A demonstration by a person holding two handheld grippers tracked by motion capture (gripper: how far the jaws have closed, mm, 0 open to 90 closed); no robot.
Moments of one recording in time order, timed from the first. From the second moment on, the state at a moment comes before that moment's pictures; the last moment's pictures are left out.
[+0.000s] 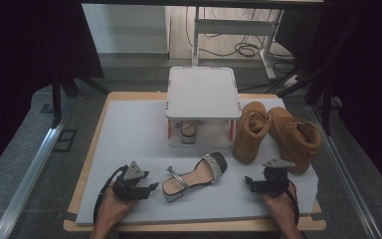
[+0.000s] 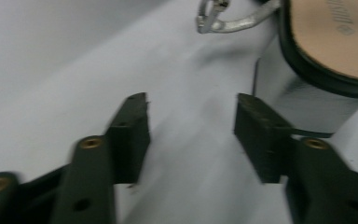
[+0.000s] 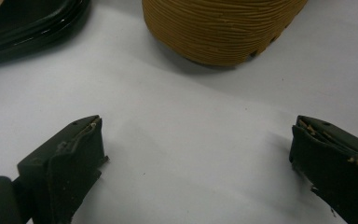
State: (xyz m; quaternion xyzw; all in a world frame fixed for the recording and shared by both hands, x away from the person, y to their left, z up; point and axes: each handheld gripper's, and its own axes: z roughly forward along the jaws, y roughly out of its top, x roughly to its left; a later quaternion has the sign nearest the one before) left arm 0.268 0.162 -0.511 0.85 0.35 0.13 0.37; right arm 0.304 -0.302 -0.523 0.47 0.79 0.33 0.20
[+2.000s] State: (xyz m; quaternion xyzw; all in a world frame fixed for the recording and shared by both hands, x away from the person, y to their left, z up) left arm 0.218 0.118 -0.508 0.85 0.33 0.09 0.39; right arm 0.304 -0.302 -0.523 0.47 0.79 0.33 0.20
